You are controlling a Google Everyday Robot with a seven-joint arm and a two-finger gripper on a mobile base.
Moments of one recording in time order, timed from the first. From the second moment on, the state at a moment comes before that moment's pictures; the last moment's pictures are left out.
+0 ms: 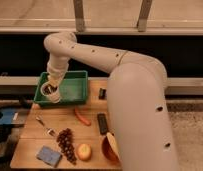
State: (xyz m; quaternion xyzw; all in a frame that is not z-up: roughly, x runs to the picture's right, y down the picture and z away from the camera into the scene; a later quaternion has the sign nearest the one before) arm -0.206 -0.047 0.758 -0.35 -0.07 0.34 0.87
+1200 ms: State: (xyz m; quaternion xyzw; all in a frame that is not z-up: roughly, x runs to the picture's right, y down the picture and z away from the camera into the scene) arm -0.135 -0.021 0.889 -0.38 -0.07 0.43 0.81
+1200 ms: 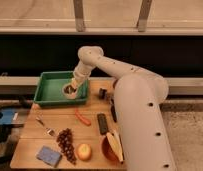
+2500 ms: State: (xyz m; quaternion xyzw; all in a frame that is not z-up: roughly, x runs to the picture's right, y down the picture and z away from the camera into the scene) arm -0.150 -0.029 0.885 -0.37 -0.04 0.42 0.83
